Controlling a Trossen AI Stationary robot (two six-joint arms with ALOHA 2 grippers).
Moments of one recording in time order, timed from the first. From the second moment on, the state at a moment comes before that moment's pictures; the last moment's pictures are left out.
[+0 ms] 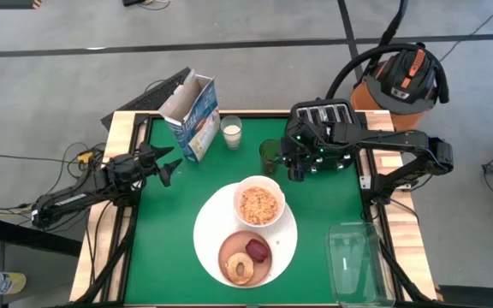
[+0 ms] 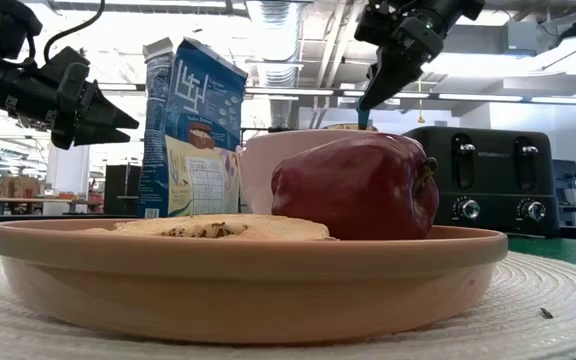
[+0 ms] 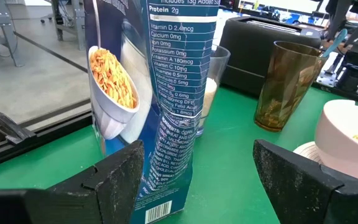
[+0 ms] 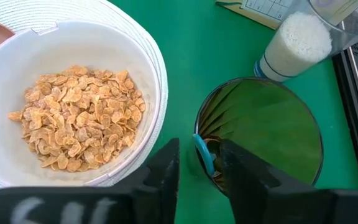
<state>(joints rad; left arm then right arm) 0.37 0.02 0.10 -0.30 -0.25 -0.21 -0.25 1.39 1.15 -0.61 -0.08 -0.26</state>
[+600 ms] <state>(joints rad) 0.37 0.01 0.10 -0.30 -0.25 -0.21 -0.28 1.39 1.15 -0.61 -0.08 -0.26</state>
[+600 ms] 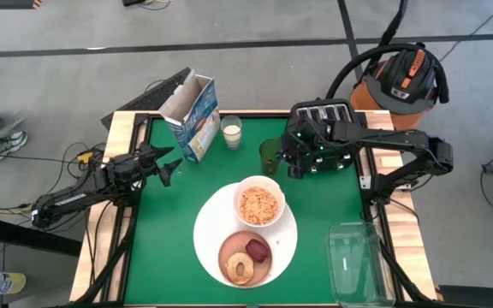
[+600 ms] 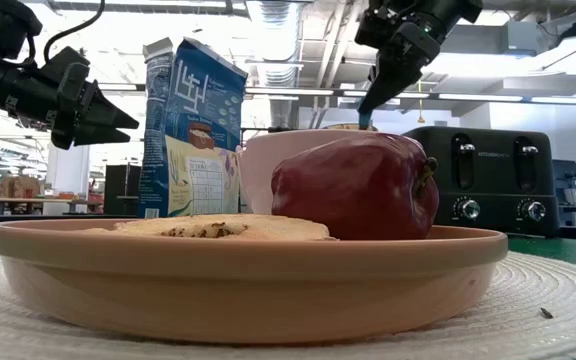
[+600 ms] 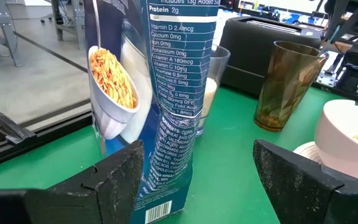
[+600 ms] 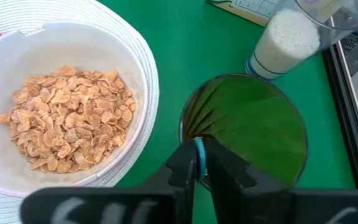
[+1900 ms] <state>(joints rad) 0.37 0.01 0.10 -0.30 -0.25 -0.21 -0.23 1.39 1.75 -1.10 -0.04 -0.22</state>
